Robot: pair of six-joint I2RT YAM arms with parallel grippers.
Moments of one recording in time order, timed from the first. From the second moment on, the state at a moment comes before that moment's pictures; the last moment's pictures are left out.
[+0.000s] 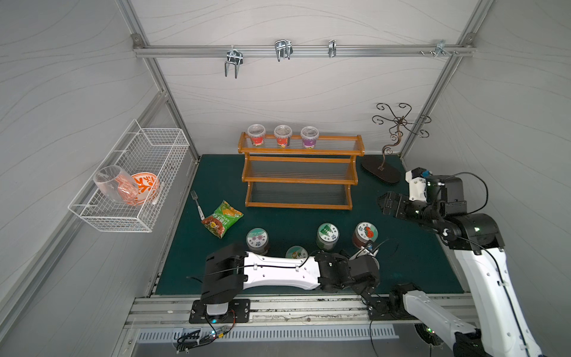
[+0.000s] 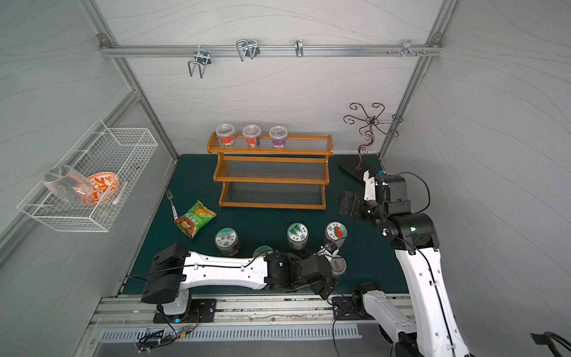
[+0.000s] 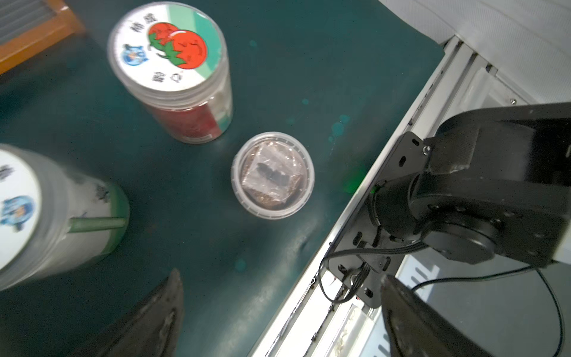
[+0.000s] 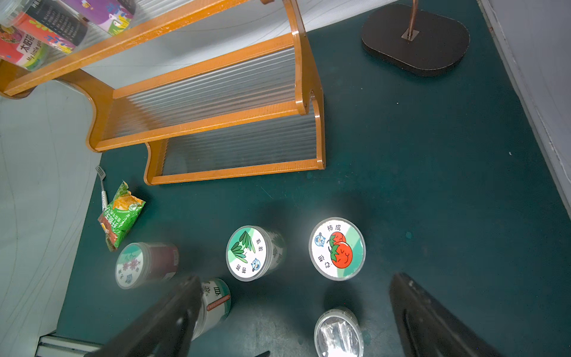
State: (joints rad) left arm -1.46 1.85 1.40 -0.43 -0.25 -0.52; right arm 0.18 0.92 1.37 -1.18 -0.14 0.31
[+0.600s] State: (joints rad) left arm -1.45 2.08 1.53 -0.41 -0.30 -0.48; right arm 0.12 0.90 1.36 -1.19 -0.17 0.29
